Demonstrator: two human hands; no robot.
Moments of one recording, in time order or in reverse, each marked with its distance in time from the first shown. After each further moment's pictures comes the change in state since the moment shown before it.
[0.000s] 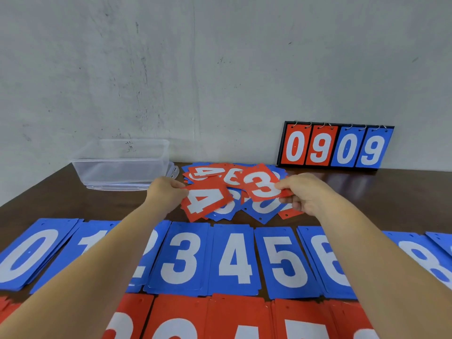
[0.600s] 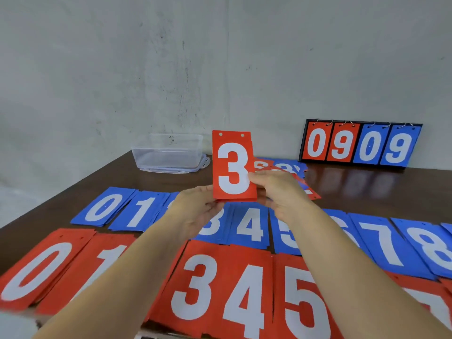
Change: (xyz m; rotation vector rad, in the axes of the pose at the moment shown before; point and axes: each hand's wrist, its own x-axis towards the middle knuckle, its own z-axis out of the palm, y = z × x) left_hand -0.155 0.004 -0.022 -0.913 -0.230 -0.193; right_hand -0.108 0.019 0.055 0.284 -0.289 -0.230
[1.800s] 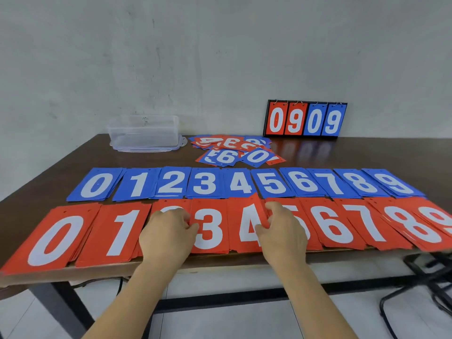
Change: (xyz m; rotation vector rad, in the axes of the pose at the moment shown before) left_hand -0.108 -0.054 -0.093 1.438 0.274 0.400; right_hand -0.166 0.111 0.036 -1.016 0.566 -0.113
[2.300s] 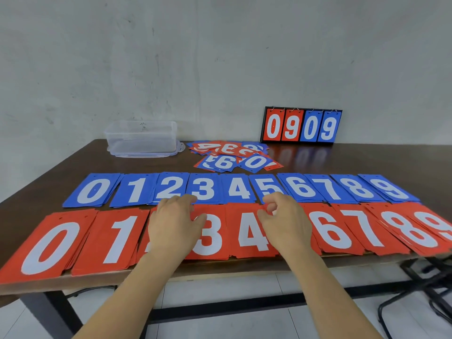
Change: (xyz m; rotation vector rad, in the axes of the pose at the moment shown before) left_hand 0.020 0.011 0.001 -0.100 0.077 0.157; right_hand 0.025 -0.006 -0.018 0.018 0.045 -0.065
